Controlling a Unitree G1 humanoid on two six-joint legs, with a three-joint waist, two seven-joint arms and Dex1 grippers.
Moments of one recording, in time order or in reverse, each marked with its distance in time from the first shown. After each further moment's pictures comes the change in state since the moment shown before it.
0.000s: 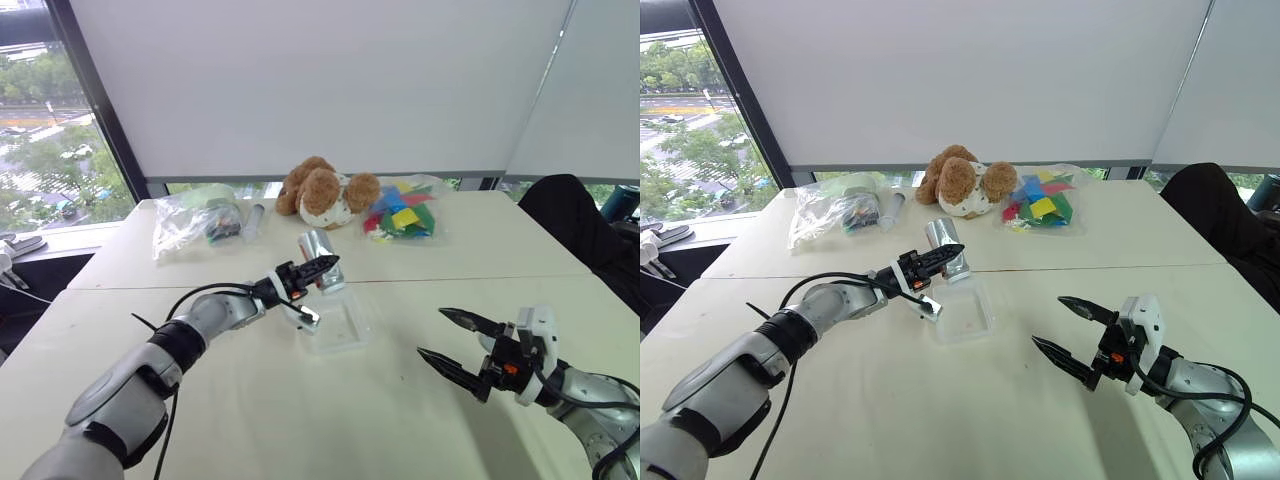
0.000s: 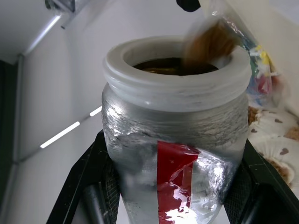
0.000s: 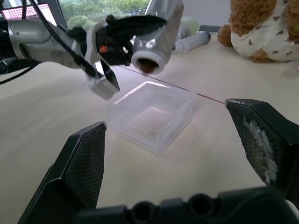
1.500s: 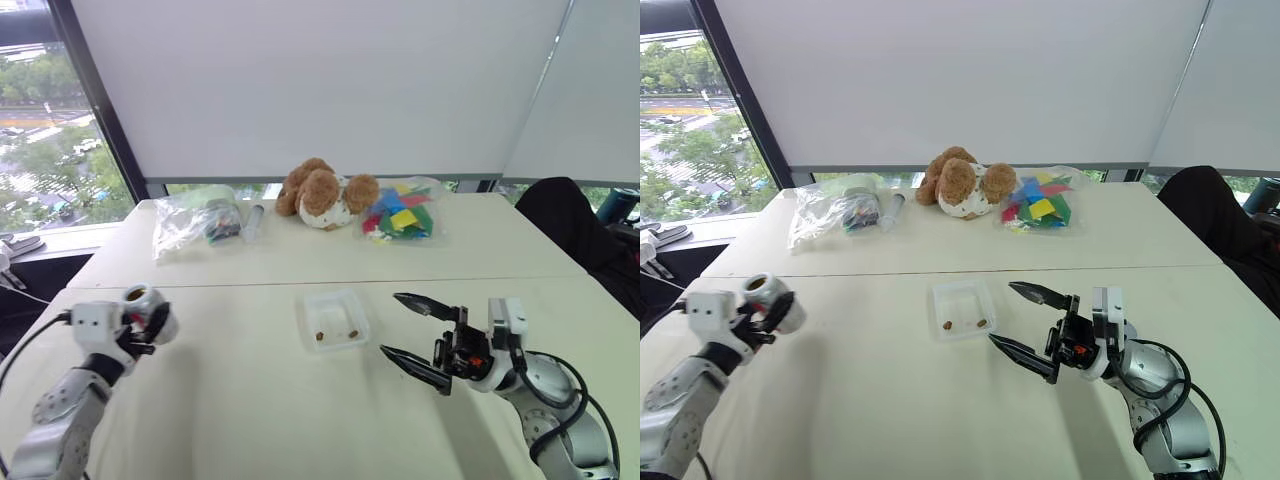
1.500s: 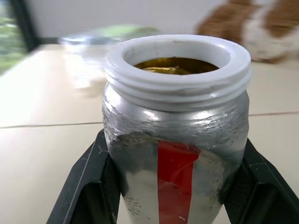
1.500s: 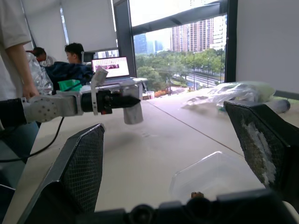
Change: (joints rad) left arm 0.960 0.083 1.097 -0.616 -2.042 0.304 -1.081; right arm -0.178 0.174 0.132 0.119 0.036 -0.148 0.234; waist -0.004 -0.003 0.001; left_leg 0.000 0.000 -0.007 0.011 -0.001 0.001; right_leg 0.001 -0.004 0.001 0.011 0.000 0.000
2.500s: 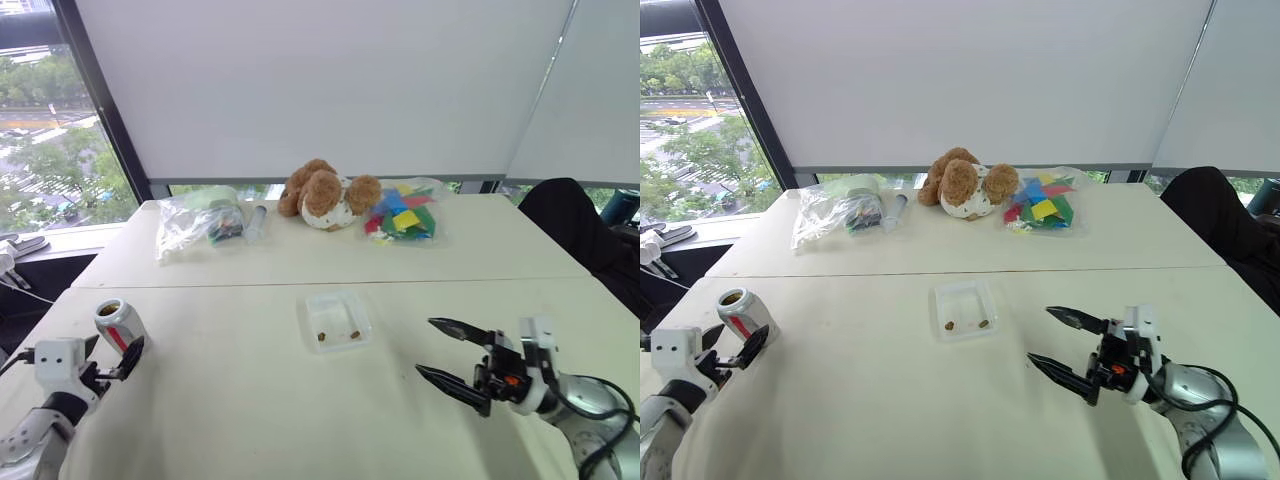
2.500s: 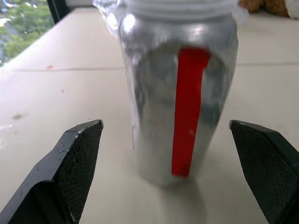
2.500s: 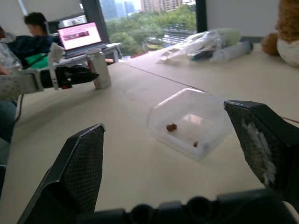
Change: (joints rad) left arm 0.109 -0.028 0.139 0.109 0.096 0.004 -0.236; right arm 0.198 -0.133 -0.170 0.000 0.020 0.076 0.015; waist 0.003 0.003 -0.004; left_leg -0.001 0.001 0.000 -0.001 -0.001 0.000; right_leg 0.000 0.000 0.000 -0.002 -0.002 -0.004
